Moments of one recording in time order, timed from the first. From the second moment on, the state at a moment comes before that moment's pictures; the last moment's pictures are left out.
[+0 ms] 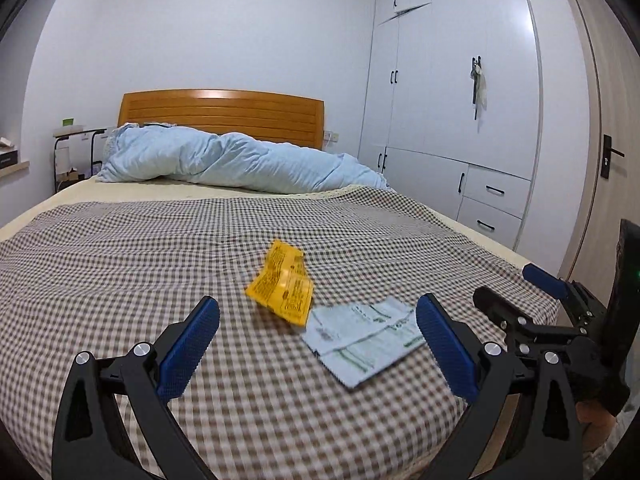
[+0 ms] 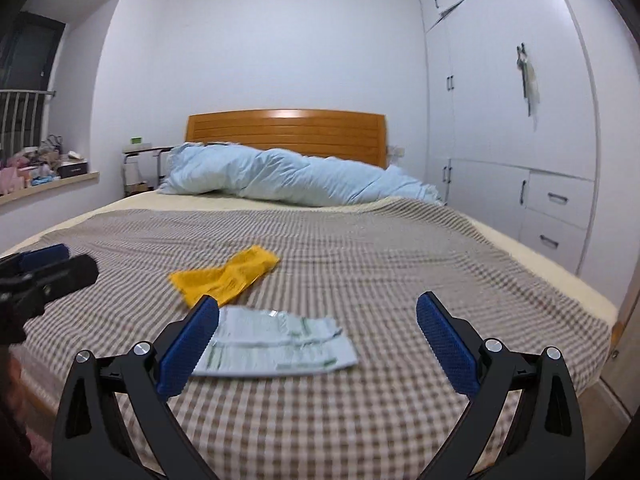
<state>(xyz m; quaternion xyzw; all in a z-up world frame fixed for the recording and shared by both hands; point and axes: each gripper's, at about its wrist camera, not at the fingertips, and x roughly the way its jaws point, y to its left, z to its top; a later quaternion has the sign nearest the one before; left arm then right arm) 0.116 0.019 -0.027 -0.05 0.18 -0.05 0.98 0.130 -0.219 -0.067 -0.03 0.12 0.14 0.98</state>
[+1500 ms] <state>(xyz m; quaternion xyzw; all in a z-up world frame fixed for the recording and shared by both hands) 0.214 0.077 -0.050 -0.12 0.26 -0.03 0.96 0.229 -0.198 -0.120 0.09 0.36 0.09 0.92</state>
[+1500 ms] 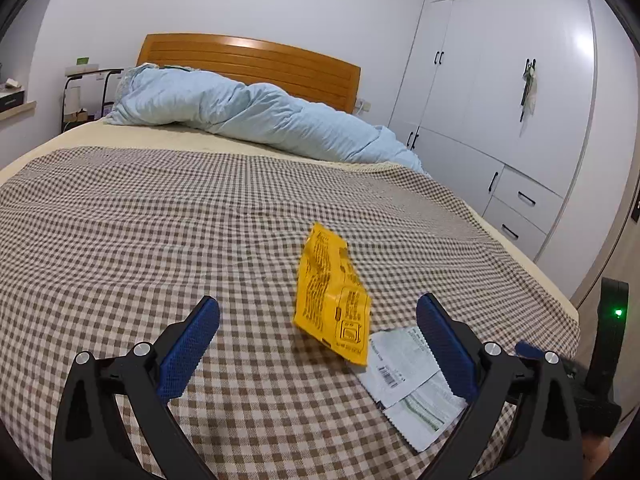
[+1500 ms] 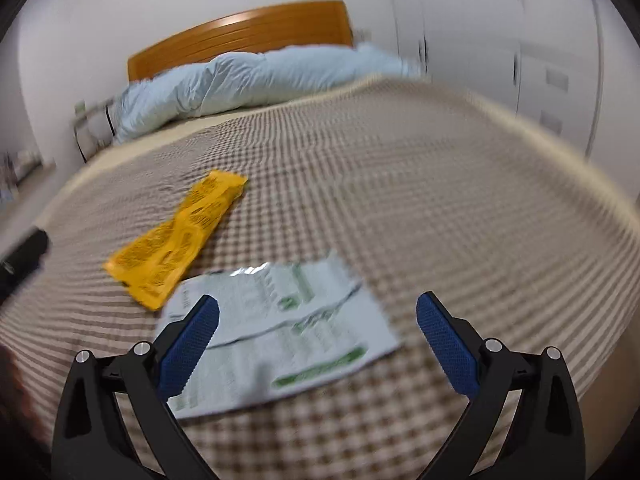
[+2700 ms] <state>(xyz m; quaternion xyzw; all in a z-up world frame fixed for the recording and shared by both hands) 0.204 0.084 -0.063 -0.14 0.29 -0.04 0.95 0.213 -0.231 -0.106 0.20 0.21 0.03 0.96</state>
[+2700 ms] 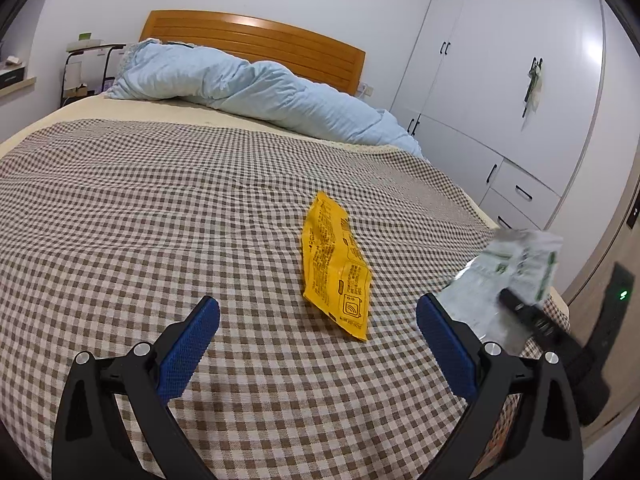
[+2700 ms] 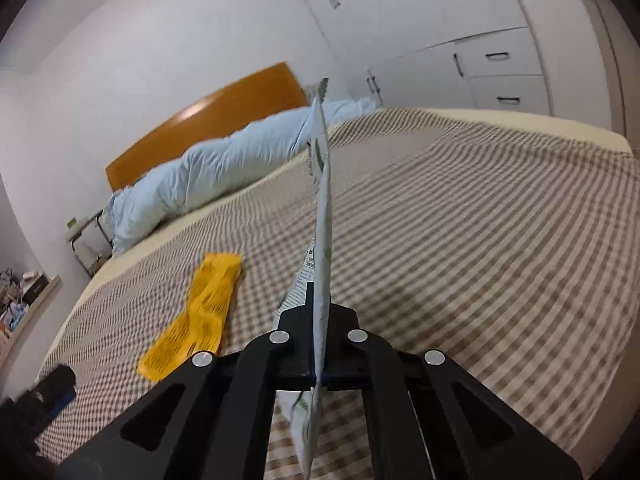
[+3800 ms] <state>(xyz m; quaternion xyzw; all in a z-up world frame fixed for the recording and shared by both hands) 0.389 0.024 -0.103 -0.07 0.43 0.00 0.90 0.226 -0.394 -0.076 0.28 0.16 -0.07 0.95</state>
